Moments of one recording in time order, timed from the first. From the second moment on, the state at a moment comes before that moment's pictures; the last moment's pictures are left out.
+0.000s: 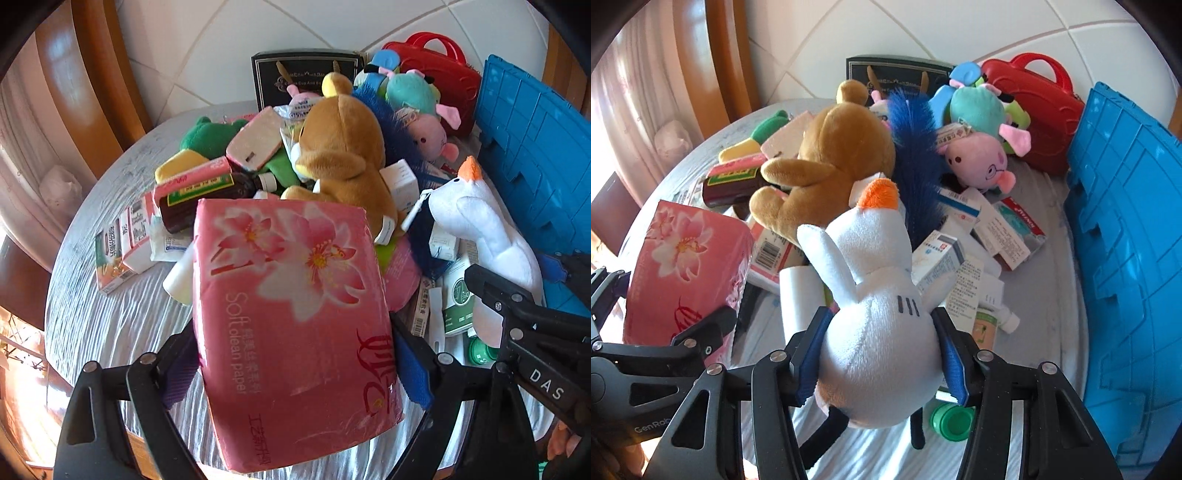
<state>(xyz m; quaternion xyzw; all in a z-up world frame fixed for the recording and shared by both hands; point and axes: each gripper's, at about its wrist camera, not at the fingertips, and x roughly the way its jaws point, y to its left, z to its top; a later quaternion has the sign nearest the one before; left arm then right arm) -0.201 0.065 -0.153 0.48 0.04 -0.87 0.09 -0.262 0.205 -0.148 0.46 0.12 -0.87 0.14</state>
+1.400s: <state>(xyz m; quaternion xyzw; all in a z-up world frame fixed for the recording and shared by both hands) -0.262 0.415 0.059 0.29 -0.07 -0.95 -0.12 -0.185 0.535 0.080 0.25 0.05 -0.96 -0.10</state>
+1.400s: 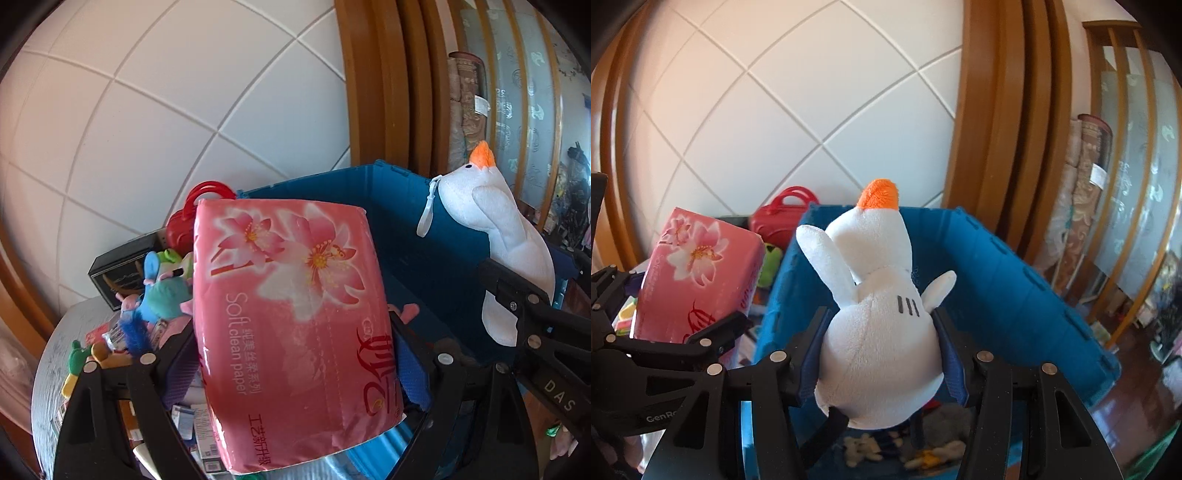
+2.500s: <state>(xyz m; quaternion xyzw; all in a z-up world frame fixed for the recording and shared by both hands) -0.269 0.506 0.045 0.33 -0.10 -0.93 -0.15 -0.168 0.648 0.073 0.26 0.03 -0.95 -0.19</state>
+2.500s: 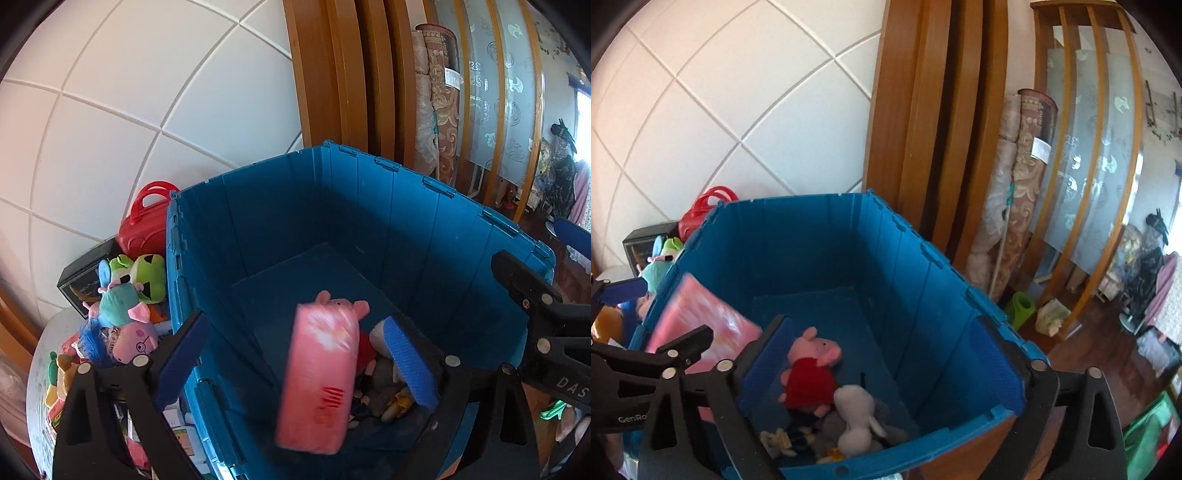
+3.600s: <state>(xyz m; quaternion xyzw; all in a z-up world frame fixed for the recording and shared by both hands) -0.222 0.369 0.042 0.30 -0.04 -0.95 -0.11 -0.158 0.547 0.071 0.26 0.05 -0.95 -0.14</state>
